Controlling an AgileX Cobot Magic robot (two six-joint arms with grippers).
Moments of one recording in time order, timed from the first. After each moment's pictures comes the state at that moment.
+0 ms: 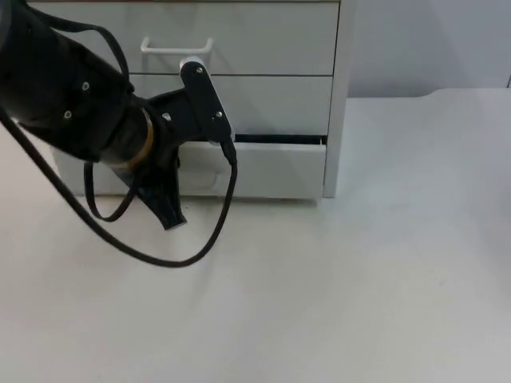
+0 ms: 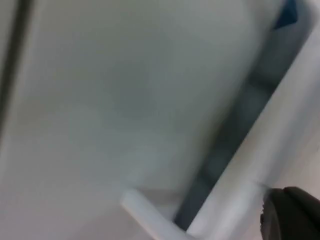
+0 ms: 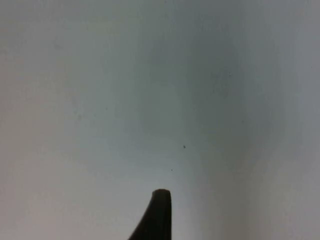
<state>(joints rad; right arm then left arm) 0.07 1.20 -0.81 -0.02 0.80 0.10 -0.46 2.01 -1.01 1.74 0.29 -0.97</state>
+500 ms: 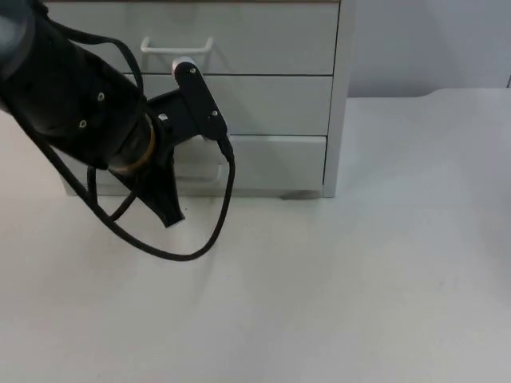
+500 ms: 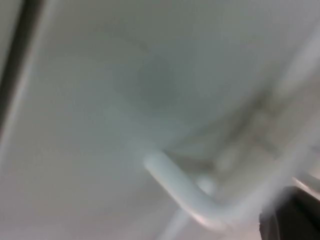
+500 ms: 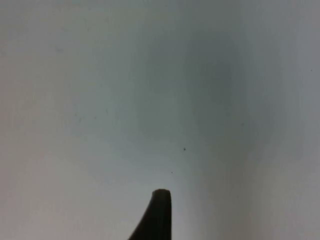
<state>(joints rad) 0.07 1.20 -0.81 -0.02 0.80 0.10 -0.48 2.02 -1.00 1.74 0.40 -1.05</state>
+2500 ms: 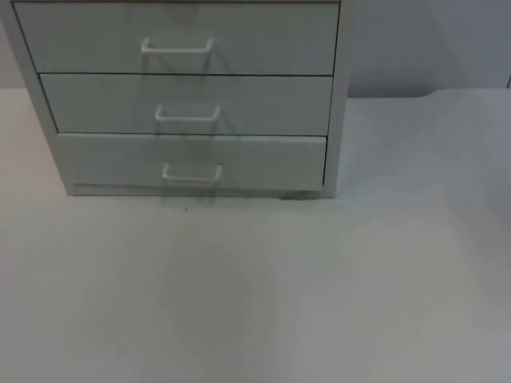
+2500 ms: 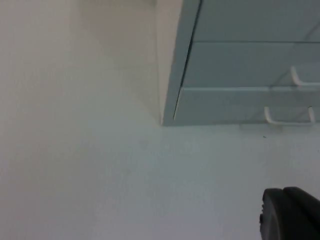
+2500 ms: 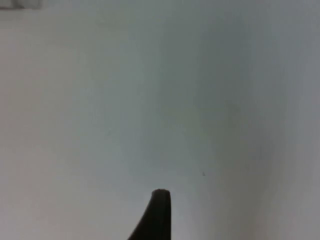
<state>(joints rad) 0.11 1.11 -0.81 0.06 0.76 -0.05 0.19 0.85 -0.69 -0.49 0.67 0.47</state>
